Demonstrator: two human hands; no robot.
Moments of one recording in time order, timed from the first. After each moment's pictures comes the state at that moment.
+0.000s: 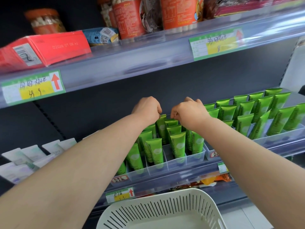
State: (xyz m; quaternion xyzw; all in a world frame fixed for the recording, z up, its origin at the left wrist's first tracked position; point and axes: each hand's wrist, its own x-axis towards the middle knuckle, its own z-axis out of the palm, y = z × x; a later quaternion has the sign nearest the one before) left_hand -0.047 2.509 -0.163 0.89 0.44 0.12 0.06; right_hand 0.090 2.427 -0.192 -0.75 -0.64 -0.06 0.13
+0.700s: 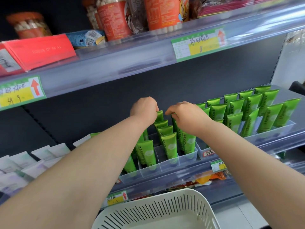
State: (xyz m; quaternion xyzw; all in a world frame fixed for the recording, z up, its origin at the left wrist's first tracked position) left_hand -0.019 2.503 -0.168 0.88 0.46 0.13 0.03; right_hand 0.105 2.404 -0.198 -0.72 -0.67 -0.02 0.20
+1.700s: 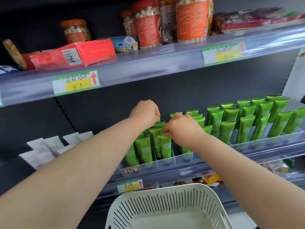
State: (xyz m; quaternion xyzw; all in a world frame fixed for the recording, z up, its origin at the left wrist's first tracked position) left_hand -0.102 2.480 -0.145 0.87 0.46 0.14 0.07; right_hand 0.017 2.391 -0.198 -0.67 -0.73 -0.11 0.10
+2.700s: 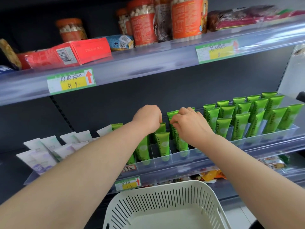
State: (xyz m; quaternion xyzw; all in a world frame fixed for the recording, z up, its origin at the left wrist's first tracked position) left_hand -0.089 2.466 -0.161 0.89 0.44 0.06 0.01; right_hand 0.039 2.373 -0.202 -0.72 -0.66 -0.10 0.19
